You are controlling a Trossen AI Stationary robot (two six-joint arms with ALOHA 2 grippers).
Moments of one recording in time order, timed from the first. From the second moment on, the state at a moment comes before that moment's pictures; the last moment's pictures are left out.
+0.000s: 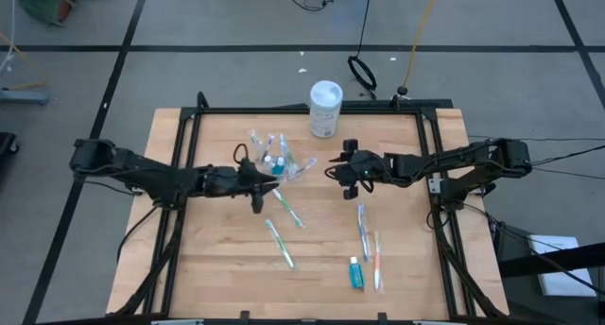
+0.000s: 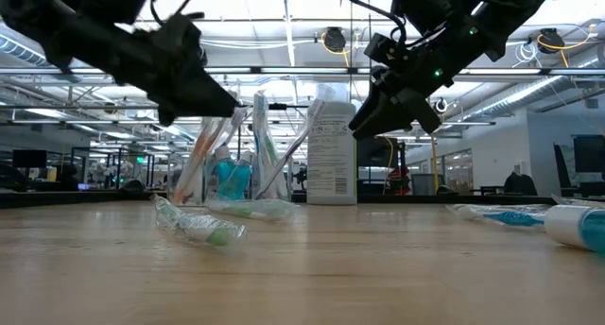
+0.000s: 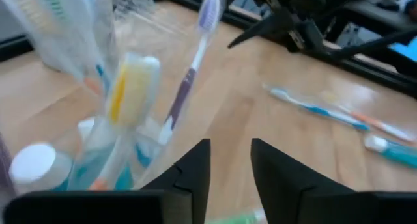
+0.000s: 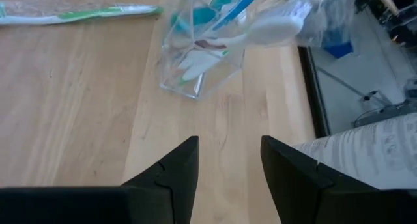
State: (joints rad) left arm -0.05 1.20 0.40 0.45 -0.27 -0.37; right arm -0.10 1.41 0.71 0.12 0.26 -0.51
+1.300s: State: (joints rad) left arm -0.19 1.07 0.40 0.65 -0.92 0.00; right arm -0.10 1.41 0.71 0.15 0.26 -0.55
